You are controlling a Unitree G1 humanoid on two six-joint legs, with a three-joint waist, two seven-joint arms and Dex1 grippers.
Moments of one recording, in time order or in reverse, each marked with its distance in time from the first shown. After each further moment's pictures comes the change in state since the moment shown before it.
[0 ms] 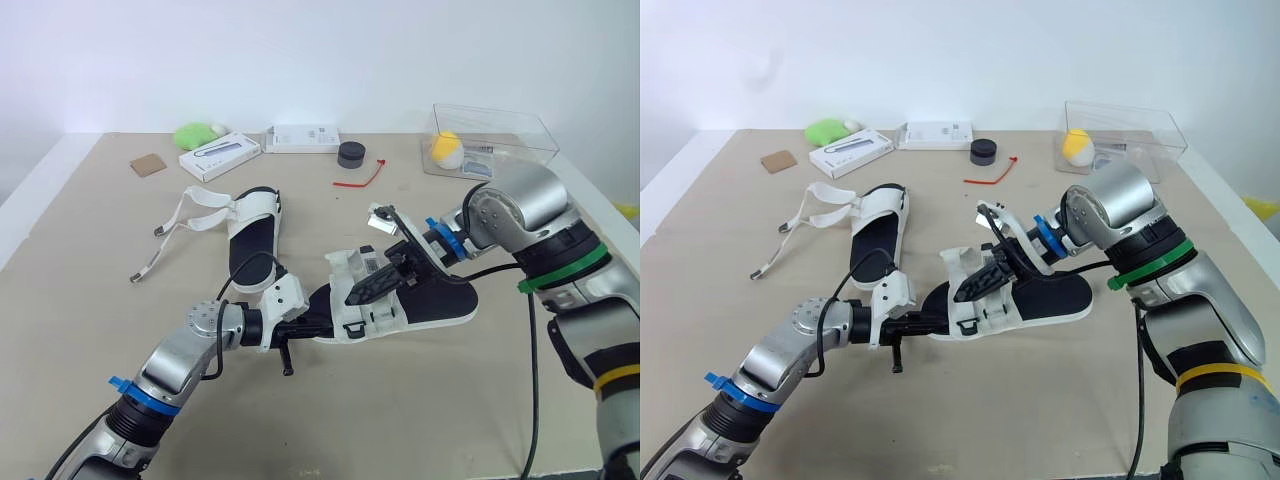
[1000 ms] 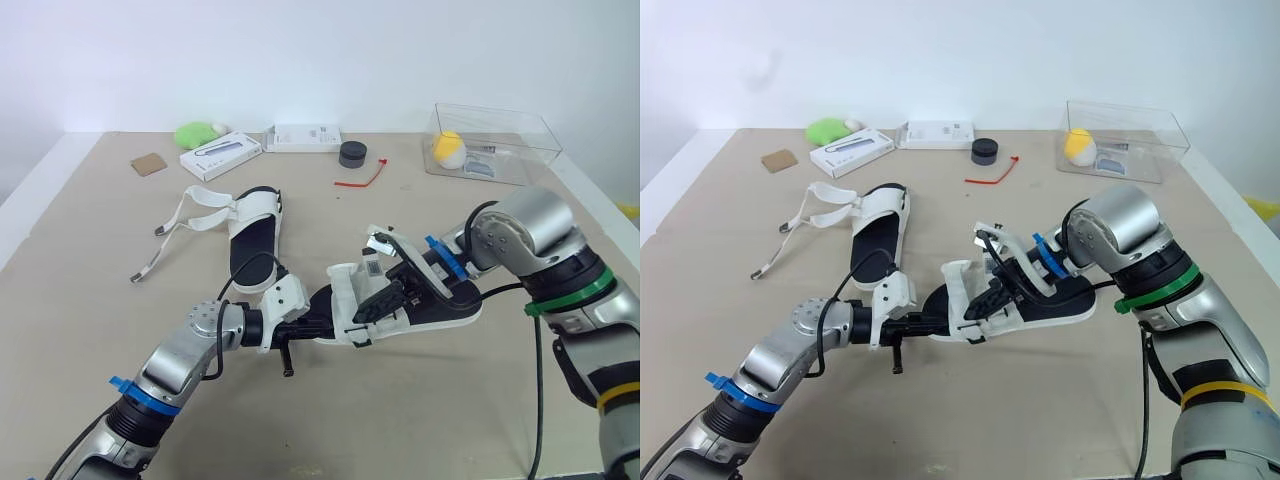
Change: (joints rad) left arm -0.002 0.000 -0.004 0.001 -0.001 -0.006 -0.007; right arm 0.121 -0.043 -0.079 -0.207 0.053 0.024 -0.070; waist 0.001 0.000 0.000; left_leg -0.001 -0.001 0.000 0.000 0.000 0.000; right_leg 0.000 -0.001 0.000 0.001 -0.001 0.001
